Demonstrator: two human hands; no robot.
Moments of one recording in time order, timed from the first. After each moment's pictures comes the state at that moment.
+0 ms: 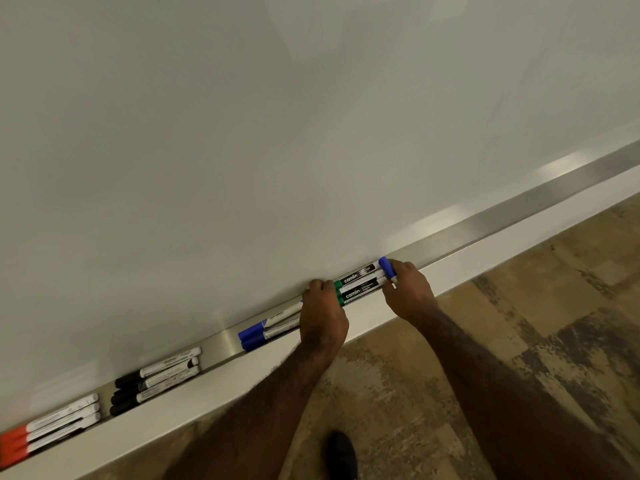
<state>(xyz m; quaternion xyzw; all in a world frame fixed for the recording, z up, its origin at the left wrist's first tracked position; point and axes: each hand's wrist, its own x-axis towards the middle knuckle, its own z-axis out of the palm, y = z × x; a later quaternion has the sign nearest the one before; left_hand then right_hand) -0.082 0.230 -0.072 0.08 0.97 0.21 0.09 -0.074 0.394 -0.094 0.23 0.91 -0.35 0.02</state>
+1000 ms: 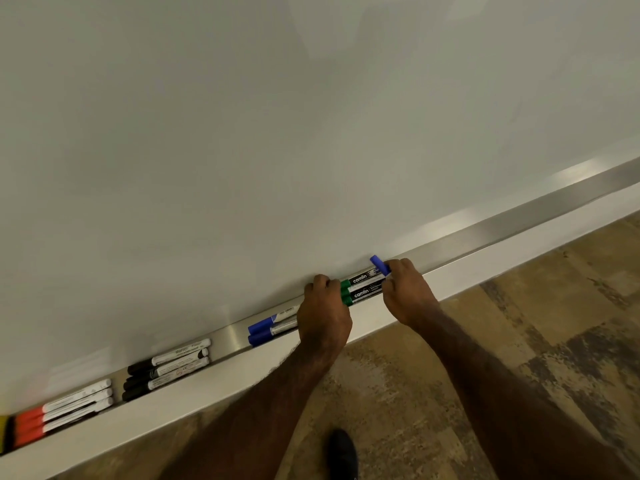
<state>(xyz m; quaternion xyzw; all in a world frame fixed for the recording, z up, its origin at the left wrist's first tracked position) -0.075 0.215 -0.059 0.10 0.97 0.20 0.02 -0.071 0.376 -0.080 0.13 0.94 -0.32 0.00</state>
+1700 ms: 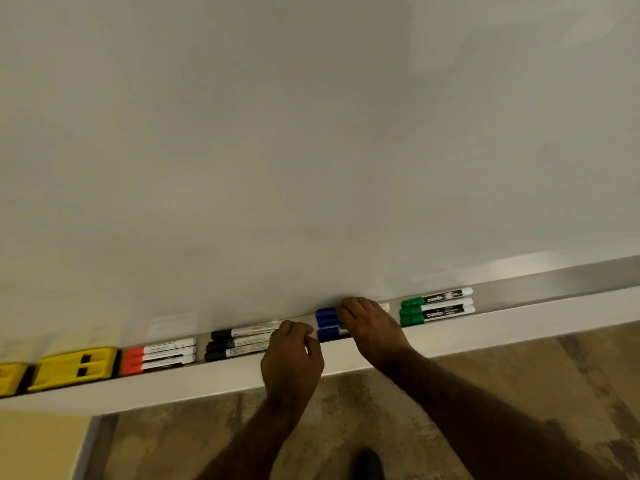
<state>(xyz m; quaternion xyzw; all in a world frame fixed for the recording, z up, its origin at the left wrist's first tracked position) -0.026 0.062 -0.059 -0.10 0.96 0.25 -0.07 -0.076 0.221 -0.085 -0.28 0.95 -0.13 -0.09</state>
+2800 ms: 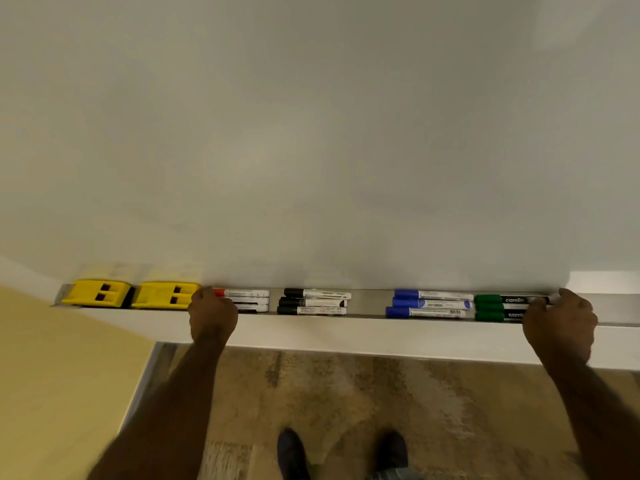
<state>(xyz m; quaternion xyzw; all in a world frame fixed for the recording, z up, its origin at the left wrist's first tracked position) -0.026 -0.190 -0.075 -0.40 0.89 0.20 -0.05 -0.088 0.328 -0.095 0.27 0.92 -0.27 -0.11</state>
